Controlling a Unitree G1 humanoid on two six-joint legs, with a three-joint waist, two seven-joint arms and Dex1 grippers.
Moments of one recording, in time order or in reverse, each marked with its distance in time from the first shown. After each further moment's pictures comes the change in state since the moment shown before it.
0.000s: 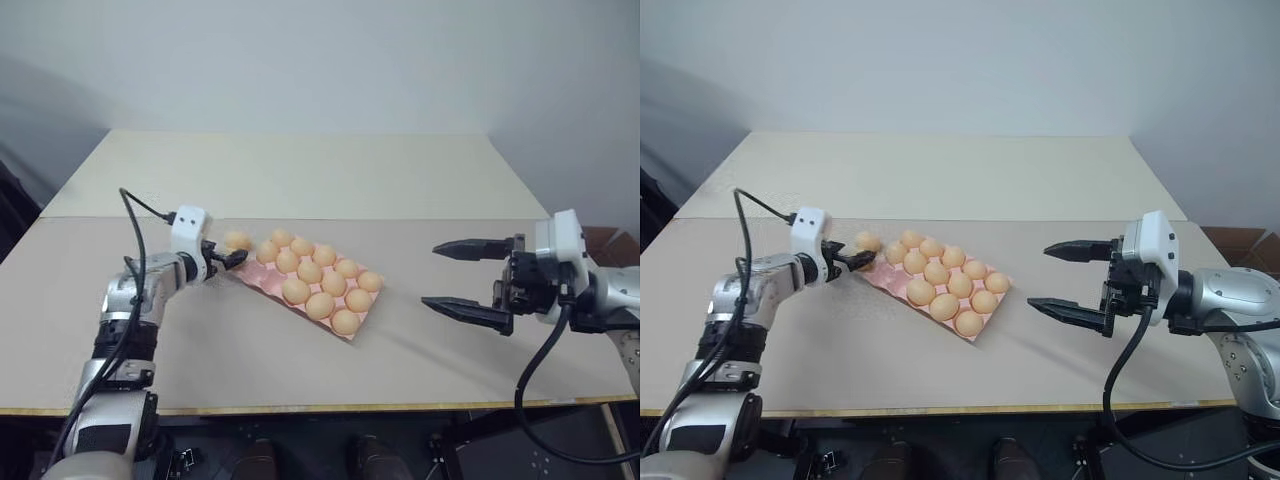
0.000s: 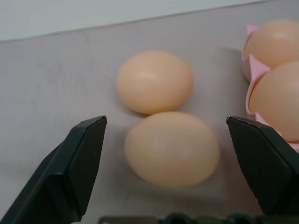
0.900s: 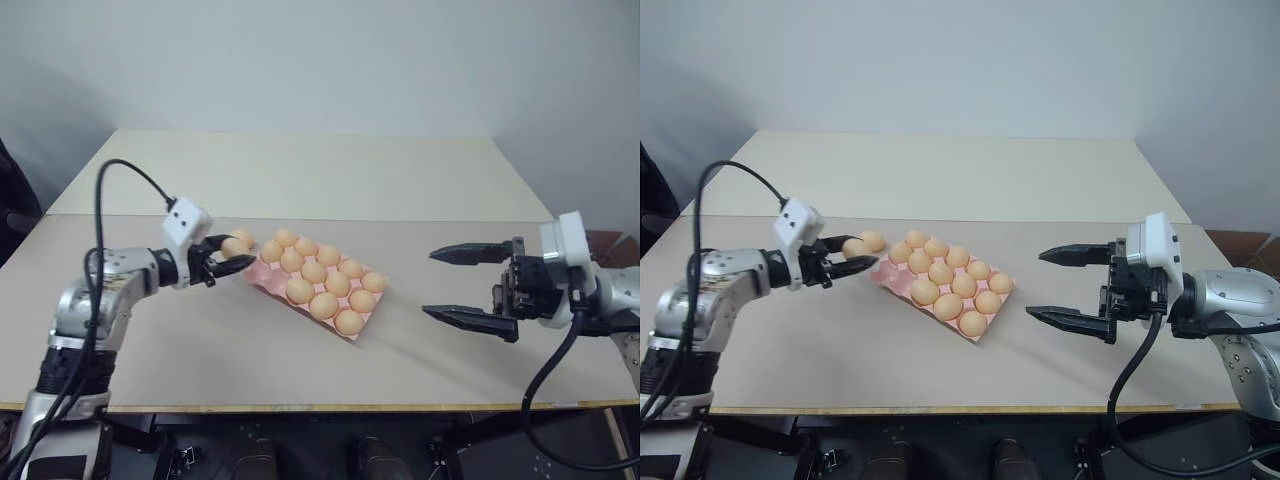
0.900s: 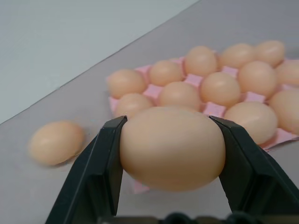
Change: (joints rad) left arm 0.182 0.170 -0.043 -0.450 -0.127 -0.087 -0.417; right arm 0.005 -0.010 -0.004 -0.009 0.056 0.005 0.057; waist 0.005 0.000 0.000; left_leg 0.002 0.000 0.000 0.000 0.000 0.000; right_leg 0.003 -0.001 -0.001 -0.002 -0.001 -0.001
